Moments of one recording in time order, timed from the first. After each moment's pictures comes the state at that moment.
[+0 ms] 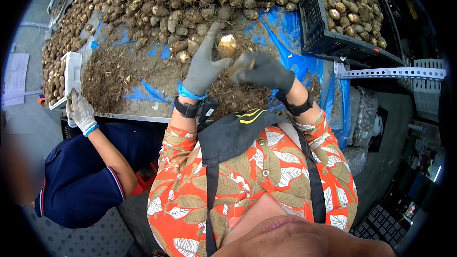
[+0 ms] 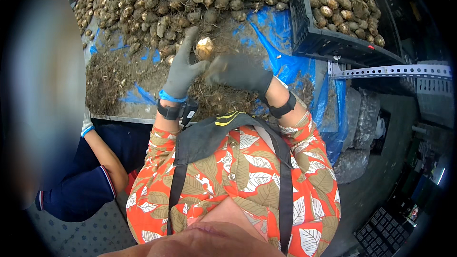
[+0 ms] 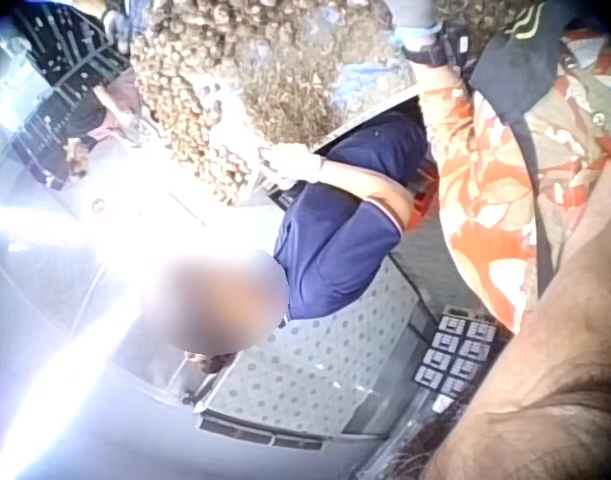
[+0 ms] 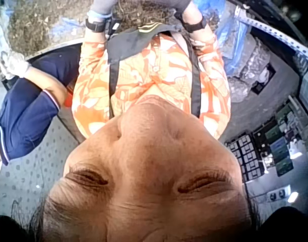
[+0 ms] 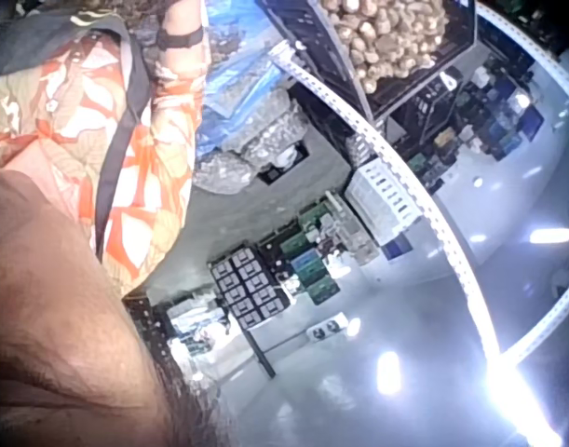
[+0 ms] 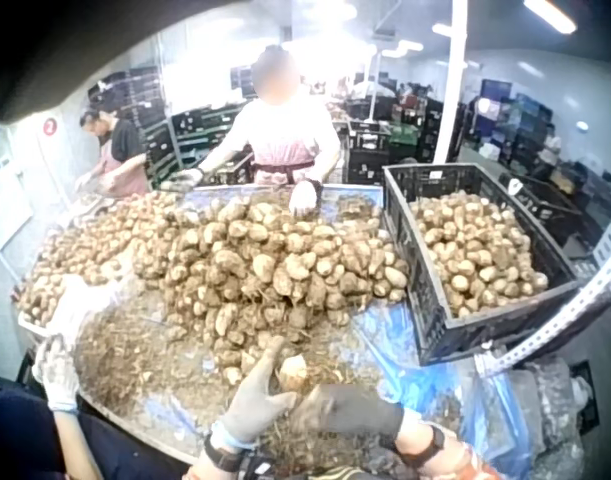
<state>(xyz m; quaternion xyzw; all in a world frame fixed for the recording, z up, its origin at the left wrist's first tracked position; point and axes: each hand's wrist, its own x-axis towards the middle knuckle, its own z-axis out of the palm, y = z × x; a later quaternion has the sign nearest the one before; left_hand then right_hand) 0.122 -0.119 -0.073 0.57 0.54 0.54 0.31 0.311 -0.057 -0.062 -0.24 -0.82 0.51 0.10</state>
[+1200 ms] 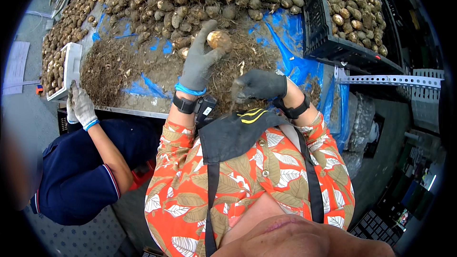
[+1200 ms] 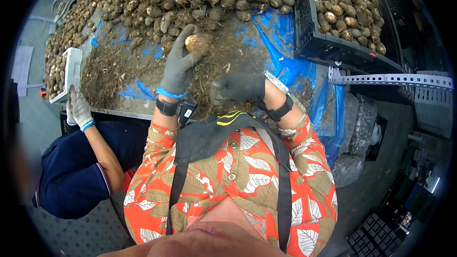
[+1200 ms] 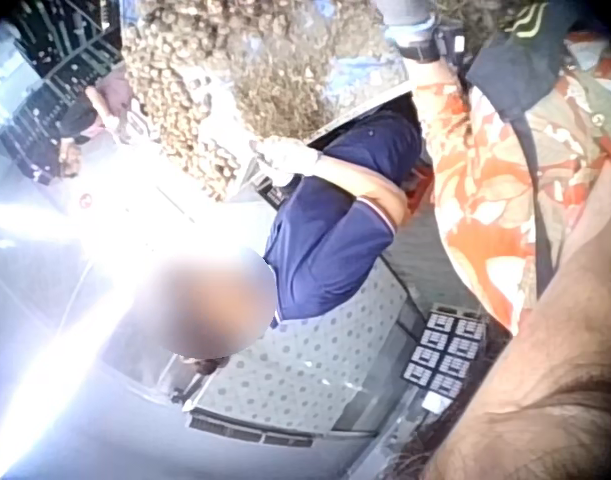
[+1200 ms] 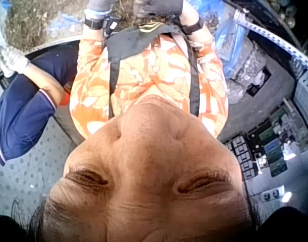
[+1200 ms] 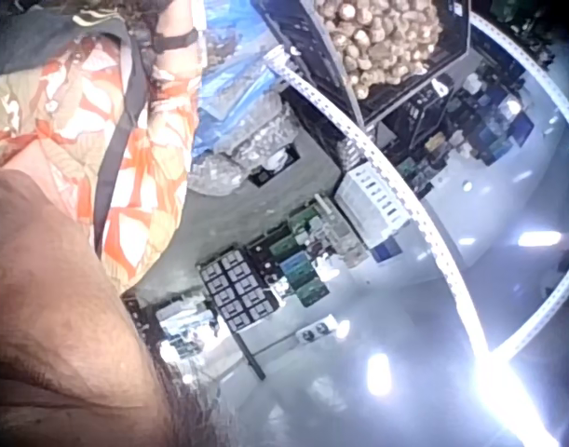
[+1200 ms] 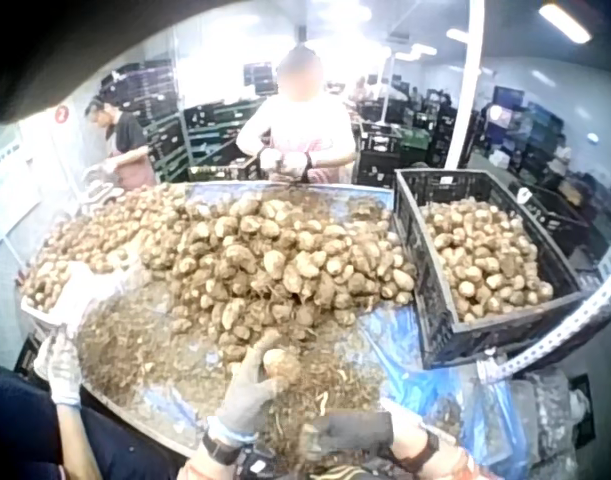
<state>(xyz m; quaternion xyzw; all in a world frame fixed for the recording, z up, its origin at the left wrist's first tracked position) 0.091 -0.127 -0.085 0.38 0.43 0.62 0.54 0.294 -0.064 -0.096 -0.09 -0.75 0.65 0.01</state>
